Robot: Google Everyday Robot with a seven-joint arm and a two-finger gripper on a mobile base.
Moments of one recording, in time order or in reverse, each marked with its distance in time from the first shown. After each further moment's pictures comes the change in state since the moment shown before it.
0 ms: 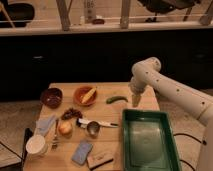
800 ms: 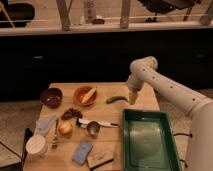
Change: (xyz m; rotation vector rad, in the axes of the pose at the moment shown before) arm -0.008 -0.018 0.020 -0.018 -0.053 -0.007
